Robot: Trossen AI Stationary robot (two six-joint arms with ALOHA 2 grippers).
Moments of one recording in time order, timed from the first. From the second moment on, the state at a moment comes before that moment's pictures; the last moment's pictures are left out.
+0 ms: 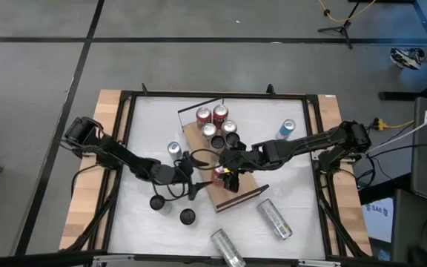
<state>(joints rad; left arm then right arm) -0.34 1.64 0.56 0.84 -0.54 -0.29 0.21 1.69 1.36 -0.57 0.15 0.37</state>
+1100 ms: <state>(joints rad) -0.29 1.88 0.75 0.84 -0.53 -0.23 0.21 1.69 1.36 -0.56 0.15 0.37</state>
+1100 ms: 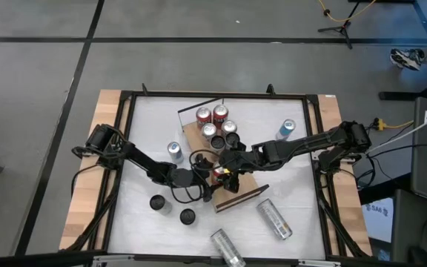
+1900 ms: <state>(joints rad) -0.29 1.88 0.75 0.84 -0.54 -0.24 0.21 1.69 1.36 -0.56 0.14 0.37</state>
